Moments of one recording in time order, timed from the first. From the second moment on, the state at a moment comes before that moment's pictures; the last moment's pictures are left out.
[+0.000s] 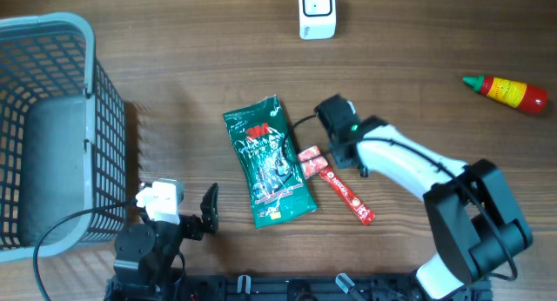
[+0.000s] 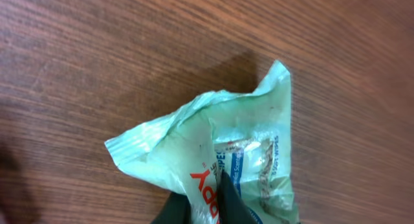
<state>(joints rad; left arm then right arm) -0.14 0.01 0.29 -0.68 0.11 -0.15 0.49 1.78 1.00 -0.64 0.31 0.09</state>
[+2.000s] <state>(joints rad) -0.14 0.01 0.29 -0.68 0.11 -0.15 0.32 1.85 1.37 -0.85 -1.09 0.41</state>
